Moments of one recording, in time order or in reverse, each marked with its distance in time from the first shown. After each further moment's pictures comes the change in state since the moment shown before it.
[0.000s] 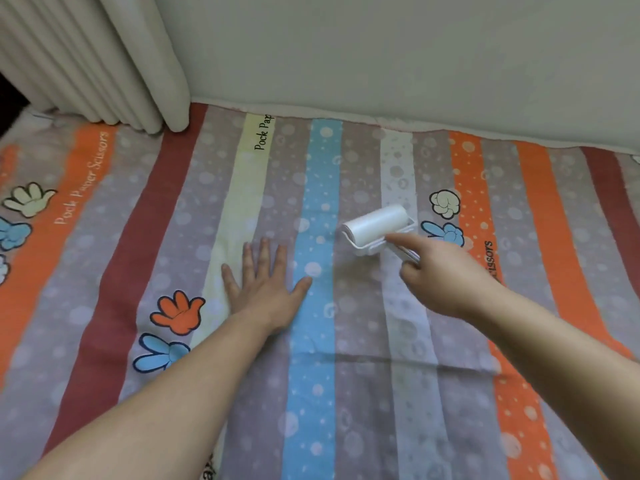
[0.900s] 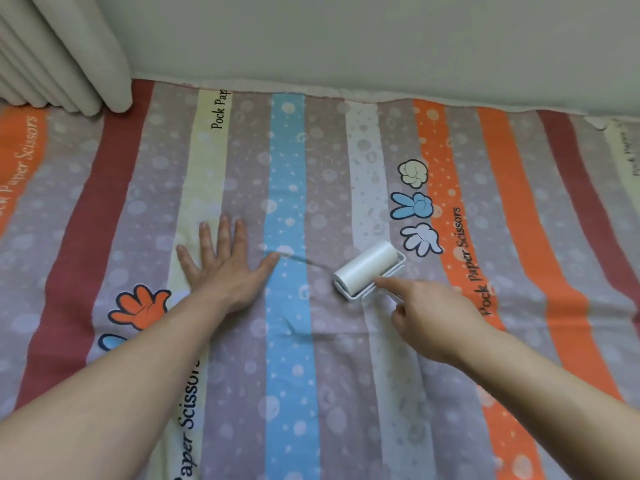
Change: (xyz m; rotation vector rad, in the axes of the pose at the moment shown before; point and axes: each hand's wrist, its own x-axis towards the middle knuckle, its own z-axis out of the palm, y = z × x) left_hand 0.011 -0.012 -0.006 0.000 -0.027 0.013; right_hand -0.059 0.035 0.058 -0.188 -0.082 0.062
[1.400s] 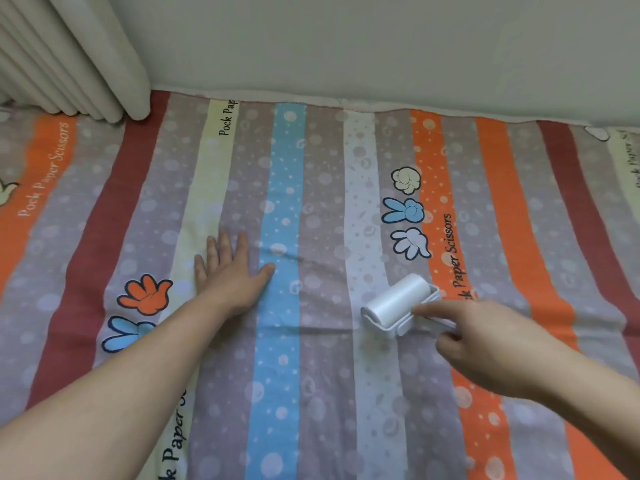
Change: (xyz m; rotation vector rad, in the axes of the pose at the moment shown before) left_hand -0.026 0.016 0.003 -0.085 -0.009 -0.047; right_hand -0.066 0.045 -0.057 0.011 -0.157 -0.002
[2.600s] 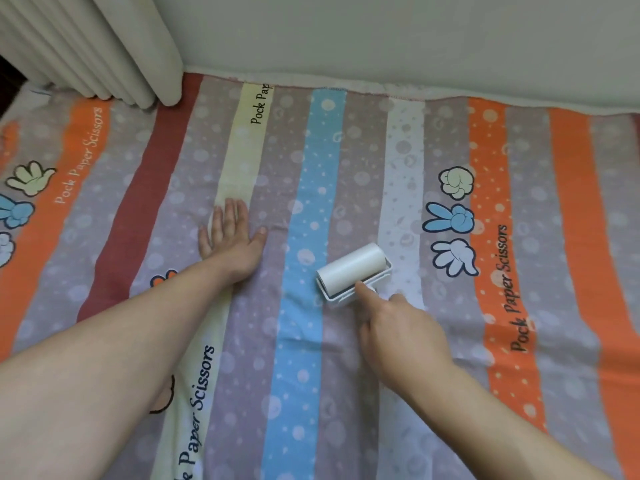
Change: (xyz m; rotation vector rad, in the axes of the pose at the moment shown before) left_hand 0.065 -0.030 -0.020 -0.025 0.080 -0.118; right_hand 0.092 -0.084 0.060 0.040 0.180 -0.065
